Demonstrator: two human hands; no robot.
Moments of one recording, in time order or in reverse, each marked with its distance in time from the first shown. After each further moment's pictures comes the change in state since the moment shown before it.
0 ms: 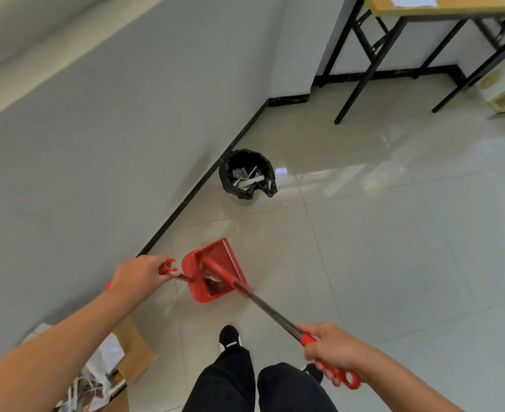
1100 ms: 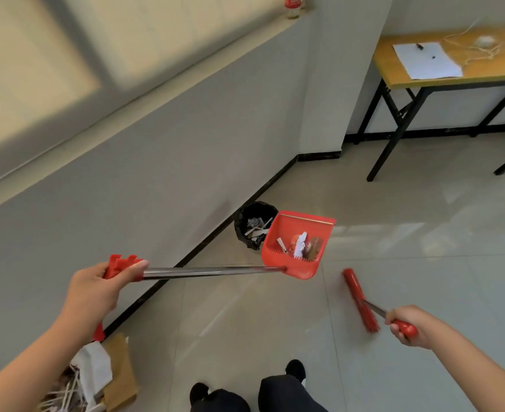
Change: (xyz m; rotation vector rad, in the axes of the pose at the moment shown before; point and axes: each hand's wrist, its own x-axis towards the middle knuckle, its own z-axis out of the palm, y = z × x) left_hand -0.068 0.189 -0.160 -0.994 0.509 -0.508; right_hand 0.036 0.021 -0.366 0.300 0.322 0.059
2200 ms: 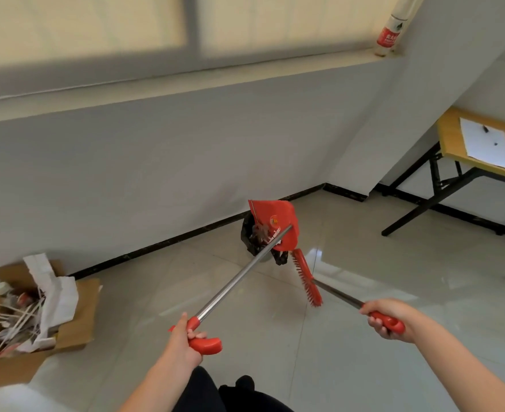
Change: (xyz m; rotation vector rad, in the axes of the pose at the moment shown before) left_hand -0.070 -0.122 0.196 -1.439 0.251 -1.080; right_hand -0.022 -0.121 0.019 -0.348 -0.053 -0.154
